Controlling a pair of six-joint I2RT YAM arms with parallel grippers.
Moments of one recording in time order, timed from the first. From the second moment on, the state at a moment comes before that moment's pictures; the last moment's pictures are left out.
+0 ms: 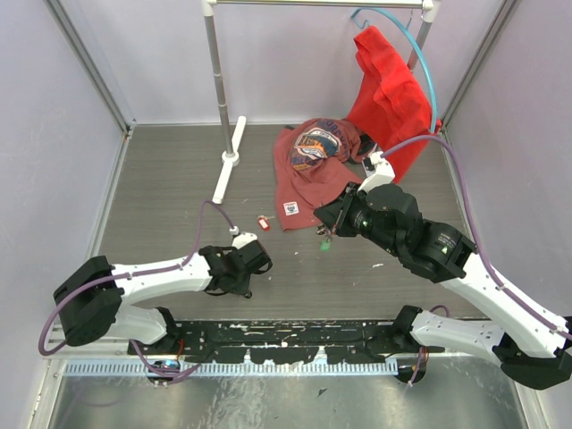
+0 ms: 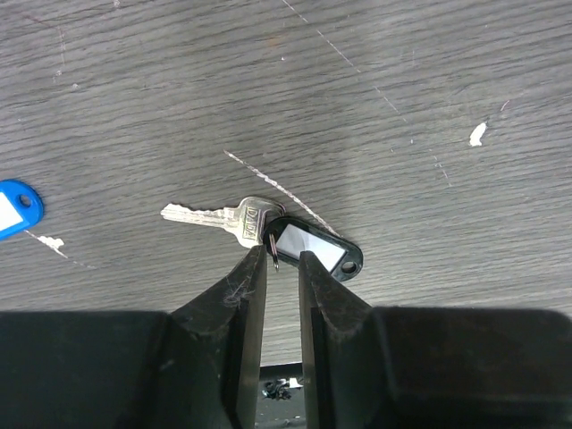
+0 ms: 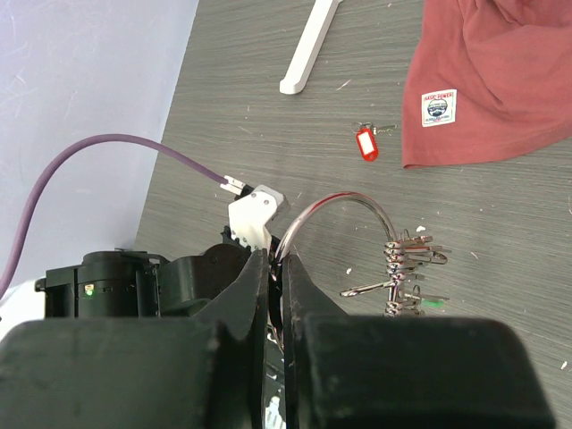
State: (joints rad) left arm -1.05 1.34 0.70 -0.65 -0.31 -0.79; right arm 0.91 0.93 1.22 -0.69 0.25 0.80
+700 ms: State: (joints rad) left arm -1.05 1.35 0.69 -0.65 -0.33 -0.78; right arm 0.91 0.92 1.22 -0.69 0.25 0.80
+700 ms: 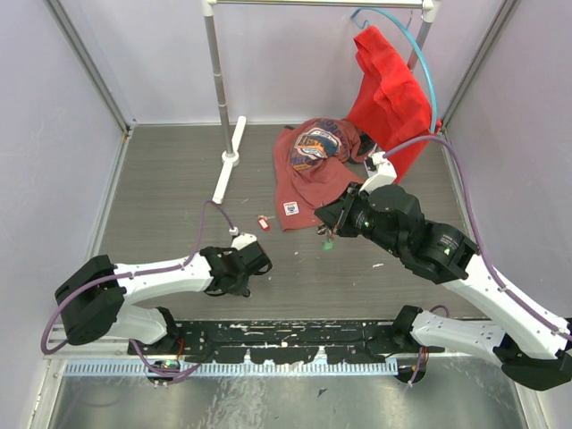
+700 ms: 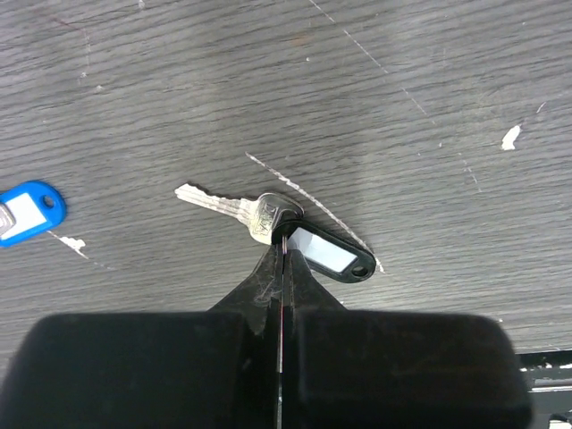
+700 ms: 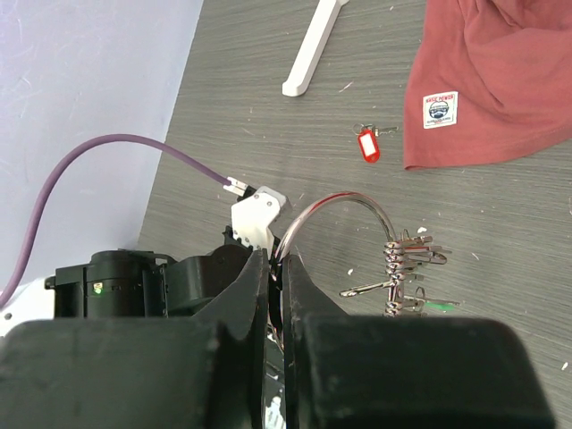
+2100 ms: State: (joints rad) left arm -1.05 1.09 1.41 -0.72 0.32 -0.03; right arm 0.91 0.84 1.11 -0.42 -0.24 0.16
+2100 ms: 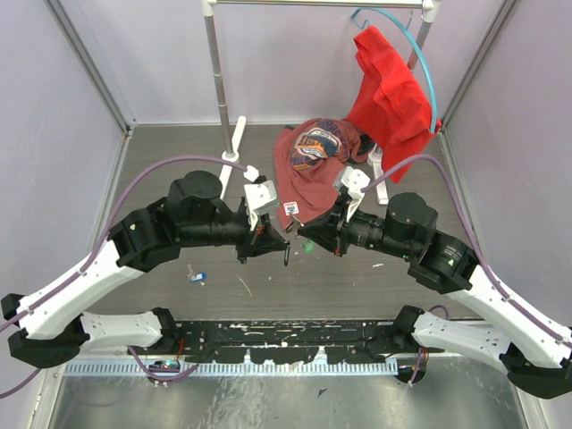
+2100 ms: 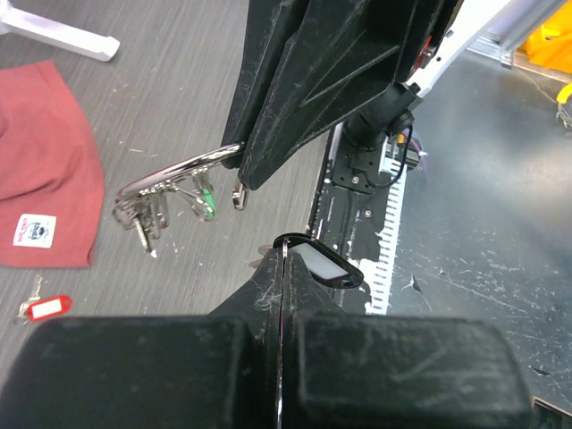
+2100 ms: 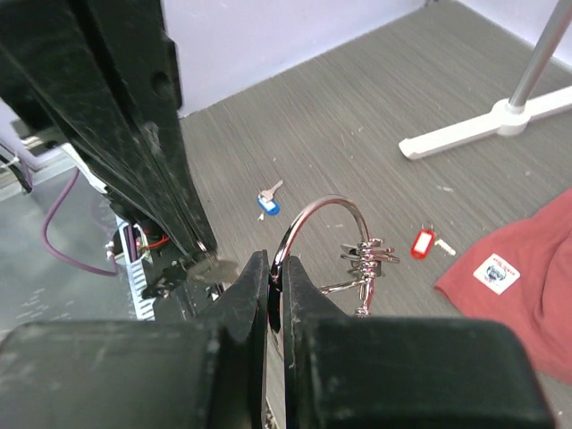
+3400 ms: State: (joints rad) left arm -1.05 1.17 1.44 -0.69 0.36 -0.06; right arm 0.91 0.79 1.08 -0.34 -0.39 0.00
